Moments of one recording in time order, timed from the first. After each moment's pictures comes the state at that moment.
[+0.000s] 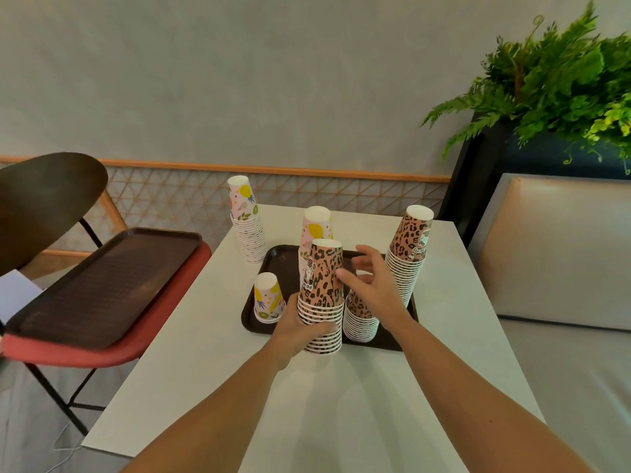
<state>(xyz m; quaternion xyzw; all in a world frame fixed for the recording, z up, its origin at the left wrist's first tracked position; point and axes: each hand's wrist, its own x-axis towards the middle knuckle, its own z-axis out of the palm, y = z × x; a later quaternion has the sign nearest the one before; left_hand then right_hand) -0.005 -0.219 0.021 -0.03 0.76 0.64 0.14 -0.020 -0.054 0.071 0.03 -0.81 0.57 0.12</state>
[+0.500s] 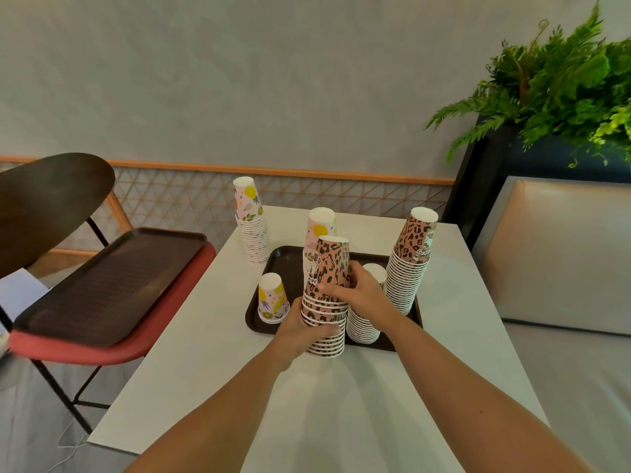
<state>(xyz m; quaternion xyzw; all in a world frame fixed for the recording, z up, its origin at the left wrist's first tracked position) 0.002 -0.222 0.028 -0.04 0.75 0.64 0.15 -0.023 -0.074 0.072 0.03 -0.81 0.59 -0.03</state>
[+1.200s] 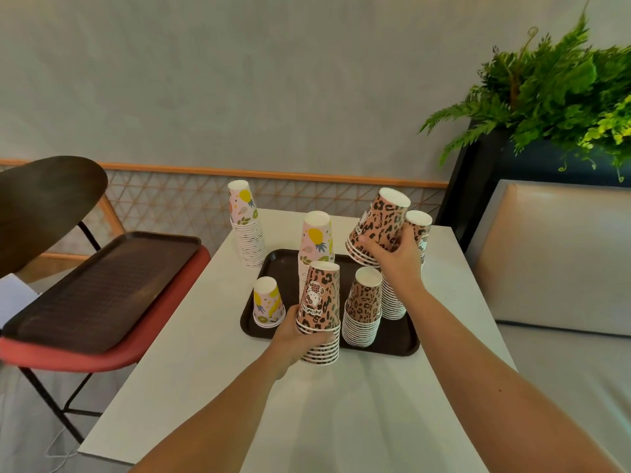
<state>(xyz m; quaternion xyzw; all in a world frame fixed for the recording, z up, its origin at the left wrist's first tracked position) 0.004 -0.221 0.026 -0.05 0.76 0.63 0.17 -0.043 -0.033 0.113 -0.05 -0.77 0.60 0.23</state>
